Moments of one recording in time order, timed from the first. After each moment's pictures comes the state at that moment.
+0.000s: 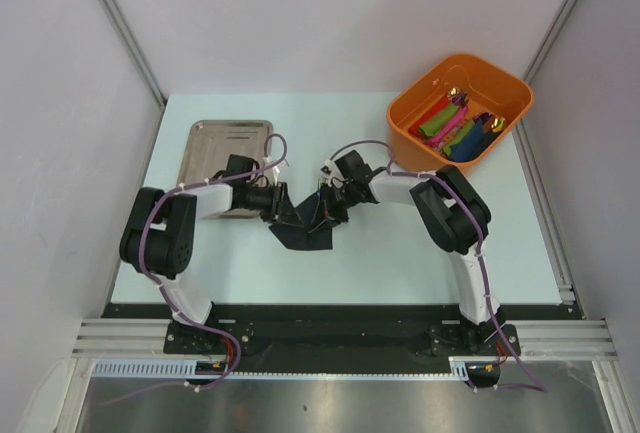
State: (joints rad) left arm -0.21 1.76 0.89 -0.20 0.91 -0.16; right arm 0.64 2.14 1.35 -0.20 -0.75 0.73
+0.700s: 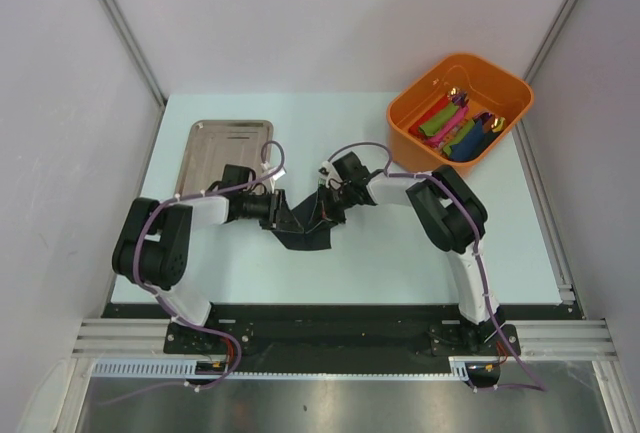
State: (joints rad) left arm -0.21 1.67 0.75 -0.08 0.96 -0.17; right arm 0.66 2.17 1.35 -0.15 -0.75 0.76
